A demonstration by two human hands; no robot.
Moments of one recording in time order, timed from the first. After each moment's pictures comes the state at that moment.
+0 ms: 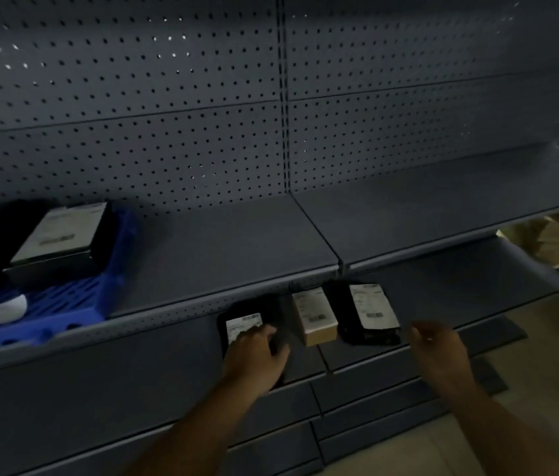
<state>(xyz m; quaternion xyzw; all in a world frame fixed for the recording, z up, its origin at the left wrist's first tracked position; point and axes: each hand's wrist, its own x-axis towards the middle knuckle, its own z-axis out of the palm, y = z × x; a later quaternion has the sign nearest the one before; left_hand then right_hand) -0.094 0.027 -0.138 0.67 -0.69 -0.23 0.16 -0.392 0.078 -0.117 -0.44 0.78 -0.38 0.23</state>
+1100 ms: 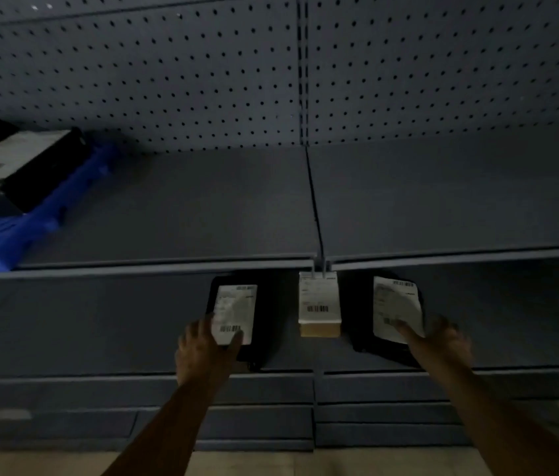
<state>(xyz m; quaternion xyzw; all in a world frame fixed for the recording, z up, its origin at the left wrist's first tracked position) -0.113 0.008 -0.226 0.86 -0.46 -0.15 0.16 -0.479 -0.087 -0.254 -0.50 0.81 -0.15 0.25</state>
